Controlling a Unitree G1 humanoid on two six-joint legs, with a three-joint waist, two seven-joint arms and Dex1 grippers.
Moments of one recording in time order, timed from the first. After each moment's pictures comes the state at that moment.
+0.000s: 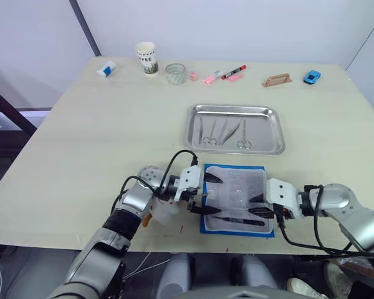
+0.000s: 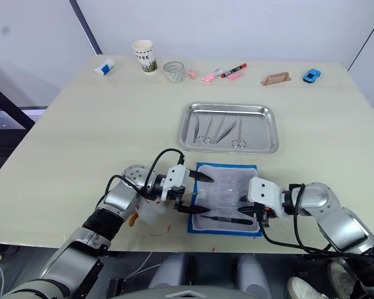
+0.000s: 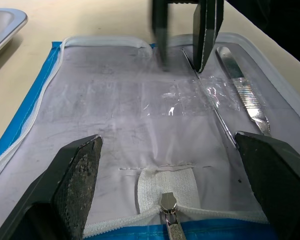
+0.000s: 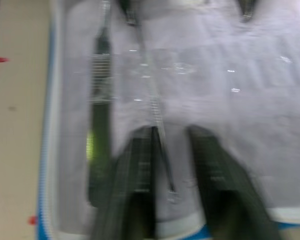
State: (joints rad) left arm -0.46 0.44 -0.35 0.37 -0.16 -0.14 -1.33; right arm -0.13 -0.83 0.33 -0.39 0.16 0.43 1.04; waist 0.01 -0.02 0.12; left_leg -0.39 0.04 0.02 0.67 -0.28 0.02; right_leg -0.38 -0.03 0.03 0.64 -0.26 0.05
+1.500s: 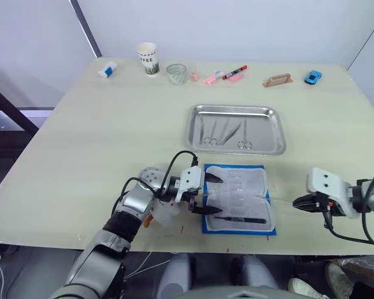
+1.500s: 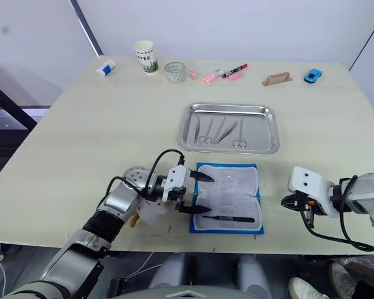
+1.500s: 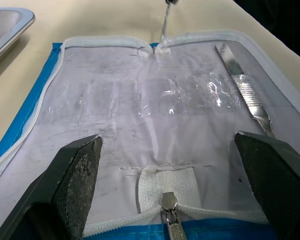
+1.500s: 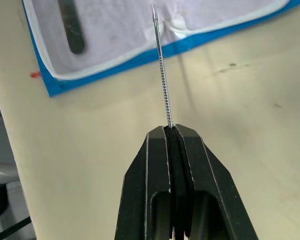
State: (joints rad) left arm -0.45 0.43 -0.35 0.35 -0.15 -0.14 -1.31; right arm 0.02 -1.14 -0.04 -0.40 0.32 0.55 1.14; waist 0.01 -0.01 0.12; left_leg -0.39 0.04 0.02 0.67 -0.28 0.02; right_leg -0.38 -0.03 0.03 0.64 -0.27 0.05
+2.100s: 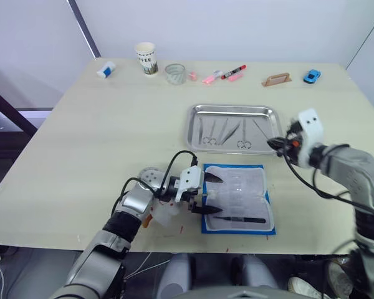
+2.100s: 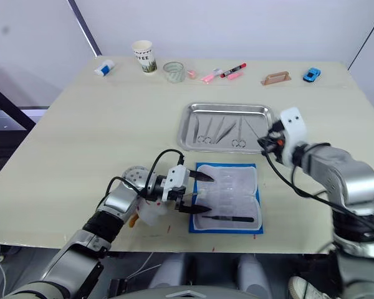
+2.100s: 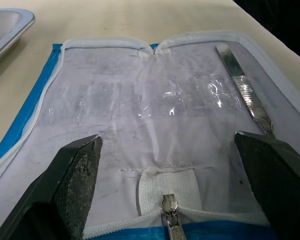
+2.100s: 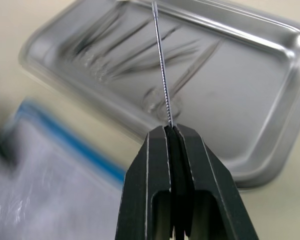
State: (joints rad) left arm -0.45 0.42 -0.35 0.34 -0.15 -0.14 -1.31; right arm -0.57 -0.40 -0.13 -0.31 0.43 1.28 0.37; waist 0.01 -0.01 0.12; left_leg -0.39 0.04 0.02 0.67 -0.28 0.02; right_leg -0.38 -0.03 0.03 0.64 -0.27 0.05
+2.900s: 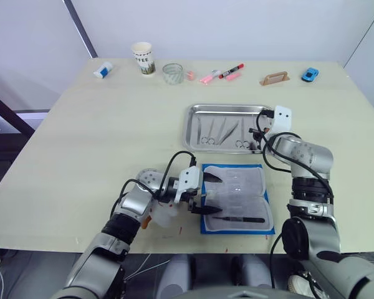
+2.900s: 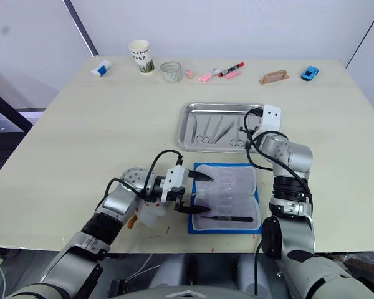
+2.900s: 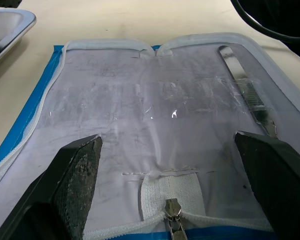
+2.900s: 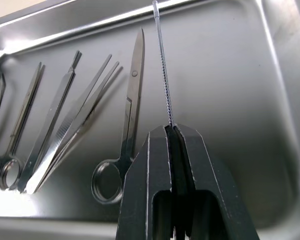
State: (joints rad) left arm -0.43 0.43 -0.33 0.33 -0.15 -0.14 -1.30; right arm -0.78 -0.03 -0.31 0.22 0.29 1.03 -0.07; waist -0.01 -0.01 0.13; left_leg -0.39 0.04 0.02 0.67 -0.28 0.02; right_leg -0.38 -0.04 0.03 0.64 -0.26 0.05
